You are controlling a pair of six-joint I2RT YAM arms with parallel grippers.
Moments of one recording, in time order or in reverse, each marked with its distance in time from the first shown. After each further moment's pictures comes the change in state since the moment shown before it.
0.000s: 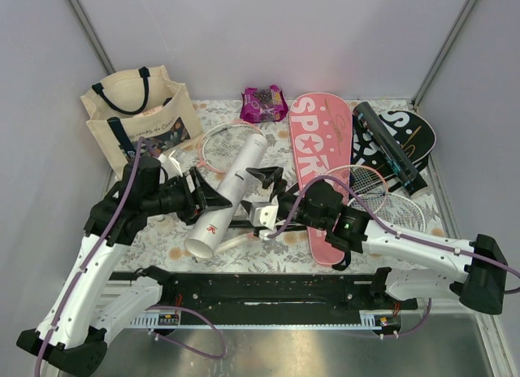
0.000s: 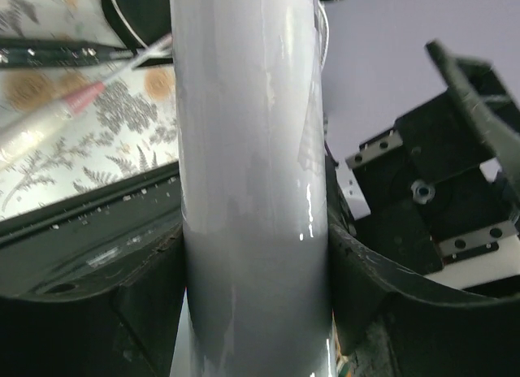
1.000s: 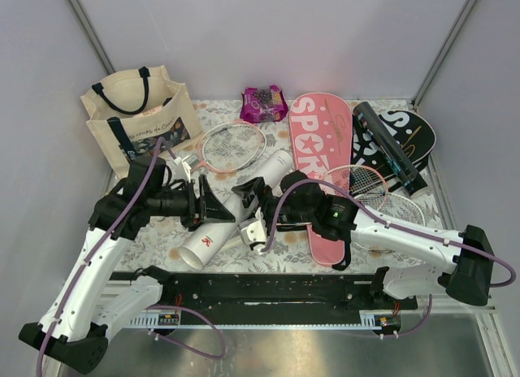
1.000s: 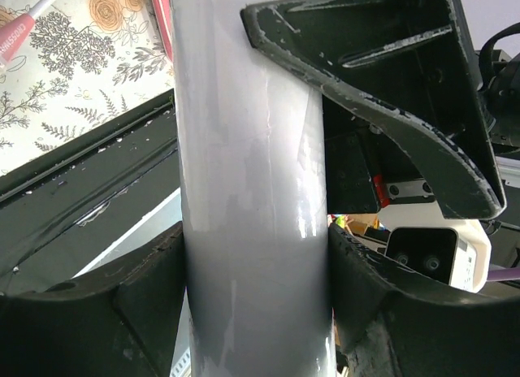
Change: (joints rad) left arm 0.000 0.037 0.000 -0.065 0.262 0.146; right arm -0.007 0.122 0.185 -0.385 -0.220 -0.320
